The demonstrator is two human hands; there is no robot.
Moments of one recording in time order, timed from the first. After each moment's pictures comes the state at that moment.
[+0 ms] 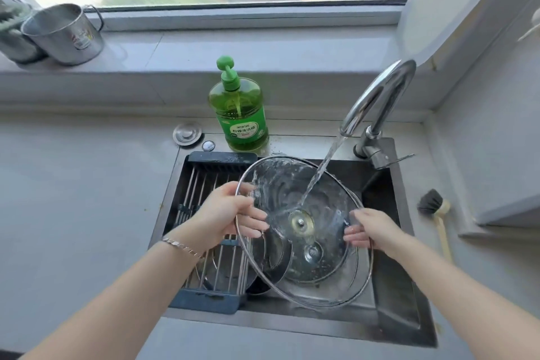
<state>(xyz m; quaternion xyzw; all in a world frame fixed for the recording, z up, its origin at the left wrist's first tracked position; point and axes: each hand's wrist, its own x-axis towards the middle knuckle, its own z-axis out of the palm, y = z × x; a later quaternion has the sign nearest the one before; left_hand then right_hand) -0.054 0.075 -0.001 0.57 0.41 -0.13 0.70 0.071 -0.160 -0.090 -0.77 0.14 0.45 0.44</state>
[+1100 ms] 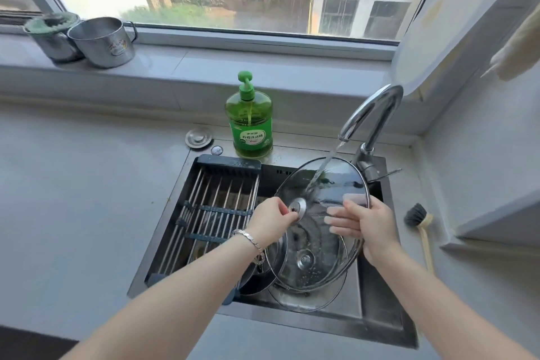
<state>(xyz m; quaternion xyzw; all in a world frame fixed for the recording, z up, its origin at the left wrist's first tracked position) -0.050 0.011 -0.040 0.84 0.32 -0.12 0.43 0.016 -0.149 -0.003 -0.66 0.09 0.28 0.69</state>
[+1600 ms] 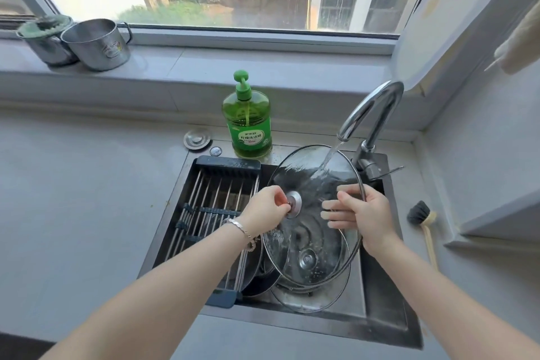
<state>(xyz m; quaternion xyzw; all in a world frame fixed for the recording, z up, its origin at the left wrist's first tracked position) -0.035 0.032 -0.034 0.85 0.28 -0.11 0.43 0.028 -0.140 -0.003 -0.67 0.04 0.28 0.68</state>
